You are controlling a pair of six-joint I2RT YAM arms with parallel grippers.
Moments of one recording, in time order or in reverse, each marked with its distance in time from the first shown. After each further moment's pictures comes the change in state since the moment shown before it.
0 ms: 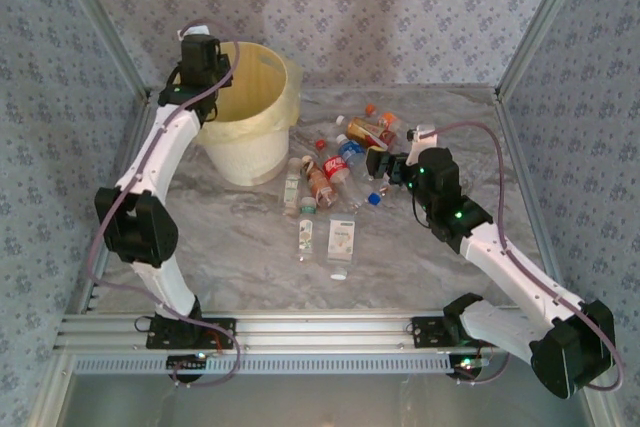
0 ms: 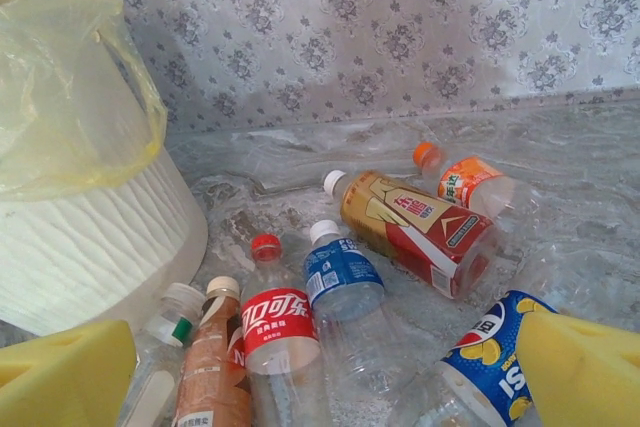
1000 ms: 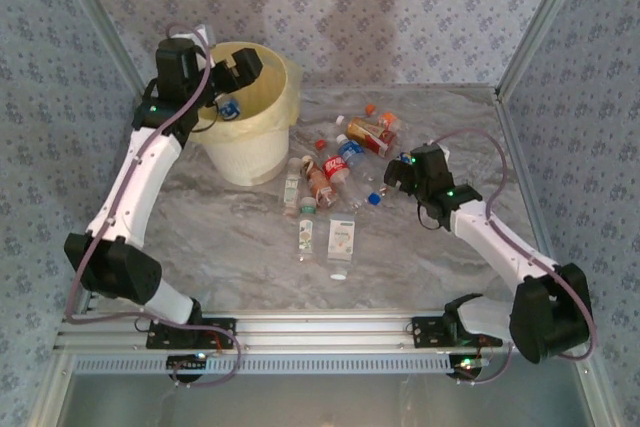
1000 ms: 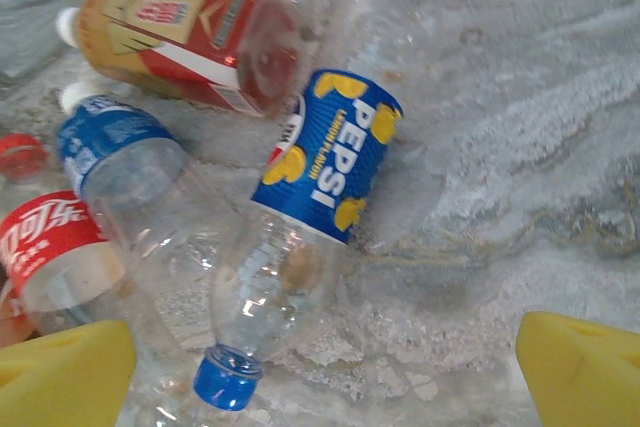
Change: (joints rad) left arm -0.029 -0.287 -0.153 0.000 0.581 -0.325; right arm -0.139 0.212 0.036 -0.320 0.051 0.314
